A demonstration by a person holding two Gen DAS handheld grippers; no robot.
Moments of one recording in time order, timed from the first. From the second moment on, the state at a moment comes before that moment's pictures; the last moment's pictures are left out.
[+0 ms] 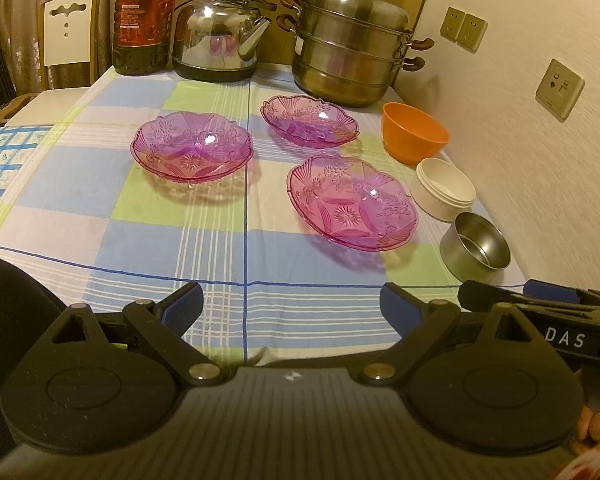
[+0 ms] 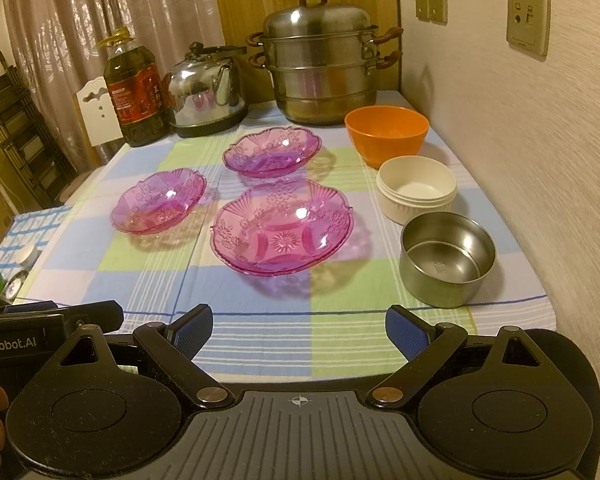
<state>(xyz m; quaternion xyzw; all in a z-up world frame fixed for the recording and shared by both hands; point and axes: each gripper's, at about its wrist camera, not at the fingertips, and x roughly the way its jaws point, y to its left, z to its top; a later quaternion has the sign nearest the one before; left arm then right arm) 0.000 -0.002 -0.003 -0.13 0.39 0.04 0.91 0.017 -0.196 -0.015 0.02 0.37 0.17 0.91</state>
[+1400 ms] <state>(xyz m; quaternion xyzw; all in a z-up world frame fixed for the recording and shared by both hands) 0.002 -0.004 -0.009 -0.14 0.39 0.04 0.91 0.021 -0.197 -0.026 0.02 0.38 0.17 0.91</state>
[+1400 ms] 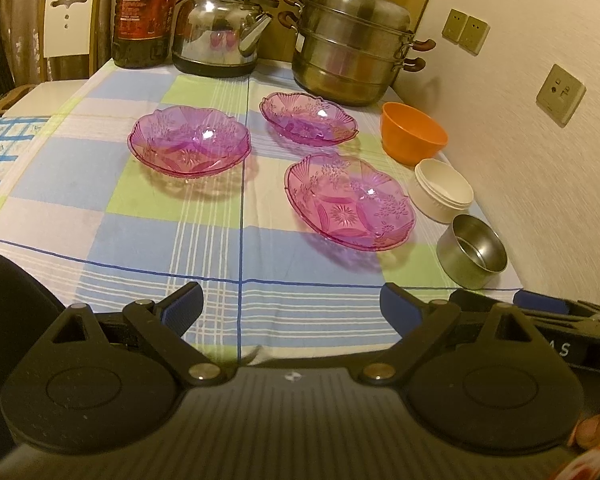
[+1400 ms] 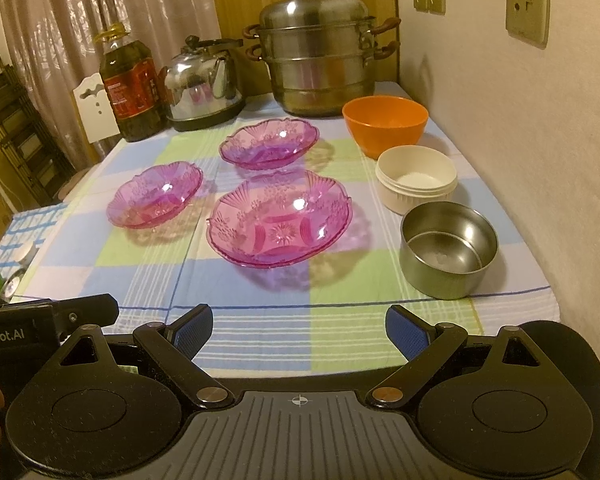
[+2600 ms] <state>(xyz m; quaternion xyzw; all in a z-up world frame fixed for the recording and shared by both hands) 0.117 0.044 -0.053 -0.21 0.38 0.04 0.90 0.121 -0.184 -0.072 0.09 0.41 0.14 0.89</state>
